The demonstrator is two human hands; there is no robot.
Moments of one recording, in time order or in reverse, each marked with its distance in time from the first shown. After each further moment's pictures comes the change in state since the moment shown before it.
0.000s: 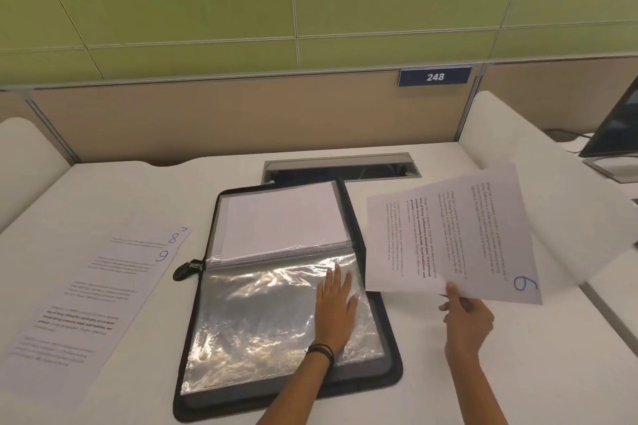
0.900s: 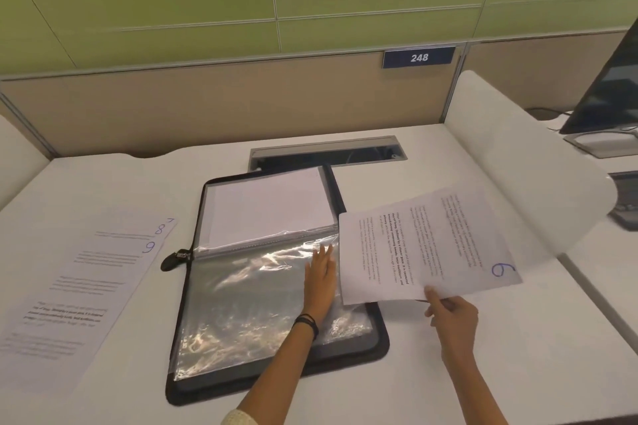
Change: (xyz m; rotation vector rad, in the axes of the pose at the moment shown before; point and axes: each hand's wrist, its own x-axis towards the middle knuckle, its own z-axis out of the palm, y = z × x) left_hand 0.009 0.019 -0.025 -0.540 0.001 -0.203; right_hand -0.018 0.011 -0.036 -0.089 -0.226 -0.015
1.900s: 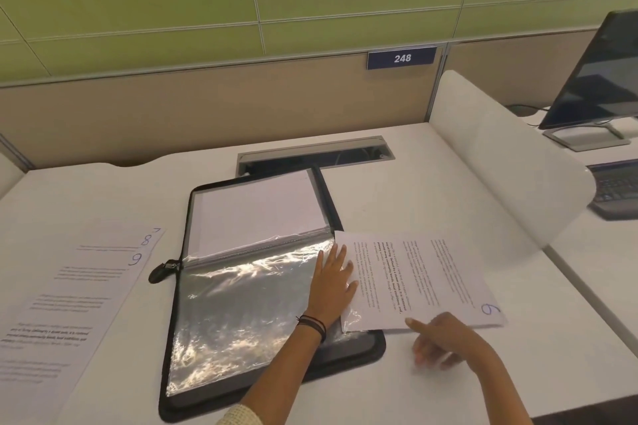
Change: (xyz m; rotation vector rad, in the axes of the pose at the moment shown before) left_hand 0.004 0.005 0.014 1.037 -0.051 0.485; right_hand -0.002 -0.036 -0.031 -0.651 -0.741 0.507
